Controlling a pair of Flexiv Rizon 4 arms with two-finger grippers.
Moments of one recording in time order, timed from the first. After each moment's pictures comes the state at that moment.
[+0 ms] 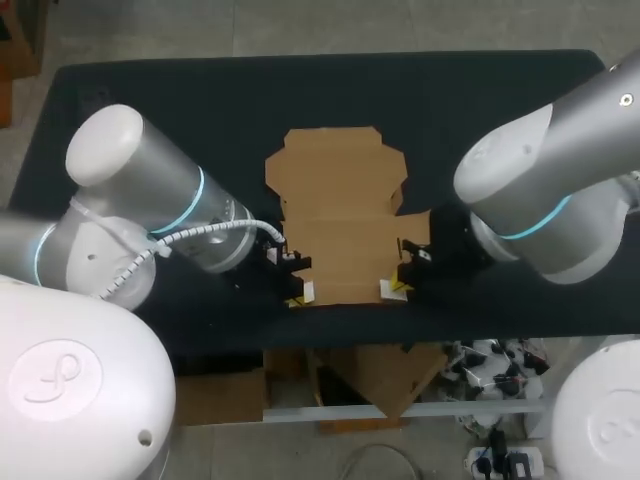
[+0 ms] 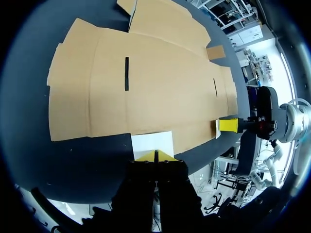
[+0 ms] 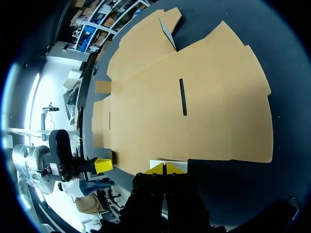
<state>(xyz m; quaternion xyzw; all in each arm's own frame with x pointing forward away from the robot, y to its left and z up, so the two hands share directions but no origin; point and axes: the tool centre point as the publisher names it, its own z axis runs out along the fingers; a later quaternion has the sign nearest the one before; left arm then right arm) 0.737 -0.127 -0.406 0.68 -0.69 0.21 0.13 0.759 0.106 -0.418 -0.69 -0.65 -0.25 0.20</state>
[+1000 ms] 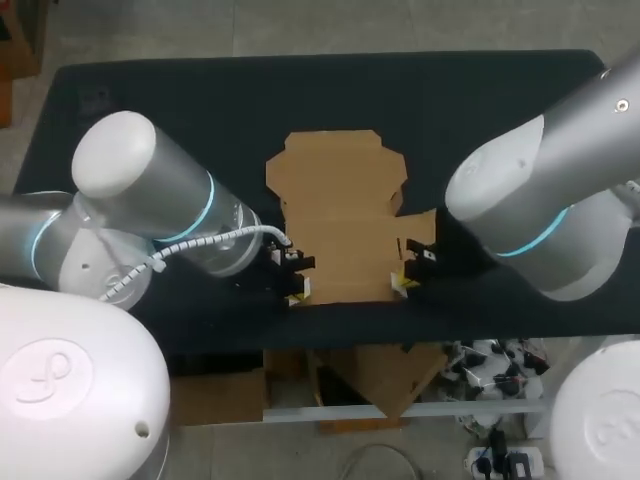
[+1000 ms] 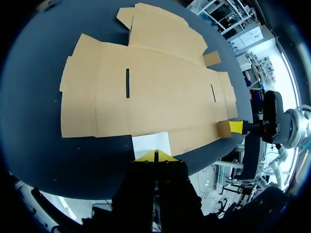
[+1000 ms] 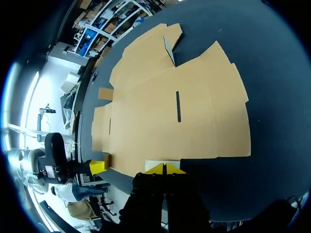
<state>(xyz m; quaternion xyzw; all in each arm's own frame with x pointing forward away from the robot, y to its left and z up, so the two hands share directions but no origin) 0.741 -0.124 -0.392 0.69 -0.69 0.22 0.09 0.761 0.088 -0.404 -0.69 -0.65 -0.27 0.14</state>
